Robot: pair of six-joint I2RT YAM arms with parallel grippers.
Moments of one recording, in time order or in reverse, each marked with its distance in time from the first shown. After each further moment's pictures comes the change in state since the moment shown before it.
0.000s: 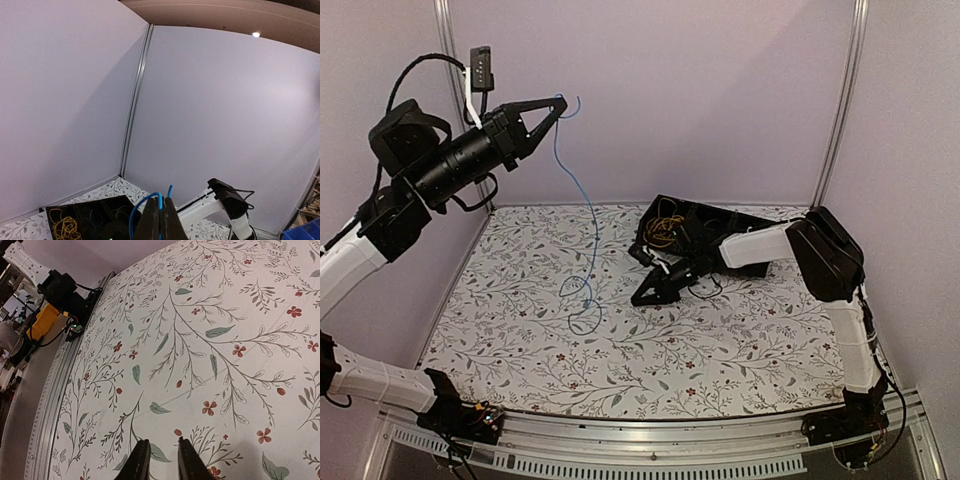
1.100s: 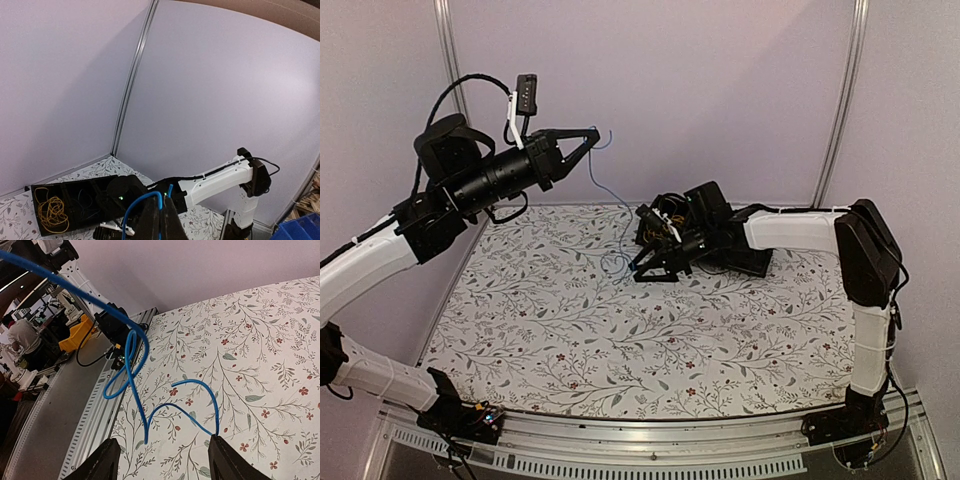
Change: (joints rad) left arm -0.003 0.096 -0.081 0.054 0.032 -0.050; right arm -0.002 -0.257 -0.064 0.018 -0.129 0.071
